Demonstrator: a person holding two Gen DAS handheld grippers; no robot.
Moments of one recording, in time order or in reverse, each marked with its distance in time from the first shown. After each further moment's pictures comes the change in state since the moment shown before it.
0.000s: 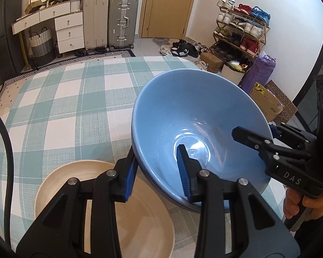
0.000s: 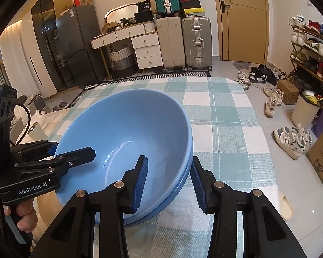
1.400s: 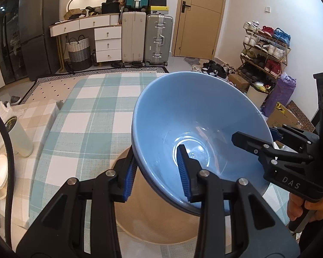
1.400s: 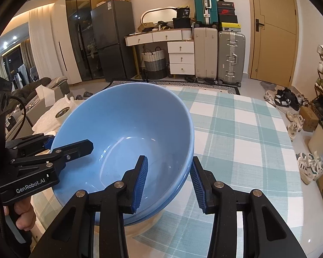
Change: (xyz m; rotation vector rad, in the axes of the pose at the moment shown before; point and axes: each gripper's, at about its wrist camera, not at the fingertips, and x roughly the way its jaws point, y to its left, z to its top) left arm -0.153 0.072 -0.076 -0.102 -0.135 0.190; right arm -0.023 0.130 -0.008 -0.174 -0.037 0.125
